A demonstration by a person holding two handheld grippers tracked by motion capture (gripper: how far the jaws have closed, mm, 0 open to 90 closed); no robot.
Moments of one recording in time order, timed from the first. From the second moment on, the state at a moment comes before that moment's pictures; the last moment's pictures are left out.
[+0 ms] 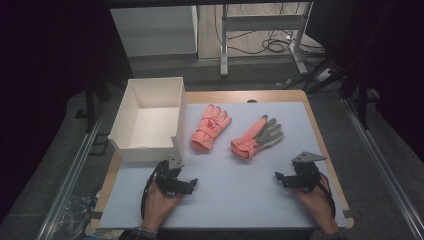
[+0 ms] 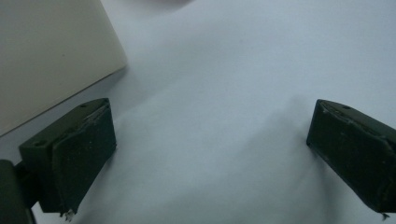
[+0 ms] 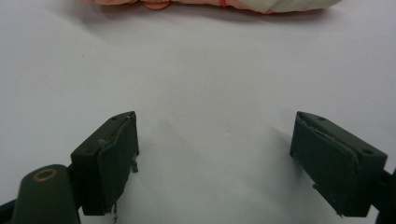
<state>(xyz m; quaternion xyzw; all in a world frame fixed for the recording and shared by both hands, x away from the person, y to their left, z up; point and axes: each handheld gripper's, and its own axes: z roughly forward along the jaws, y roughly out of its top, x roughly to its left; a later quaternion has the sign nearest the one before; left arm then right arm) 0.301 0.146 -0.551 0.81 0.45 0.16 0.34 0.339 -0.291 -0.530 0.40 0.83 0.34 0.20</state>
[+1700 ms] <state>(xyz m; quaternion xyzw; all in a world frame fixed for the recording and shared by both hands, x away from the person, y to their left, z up) 0.301 0.146 -0.551 0.81 0.45 0.16 0.34 0.377 -0.259 -0.492 0.39 0.82 0.39 0.15</state>
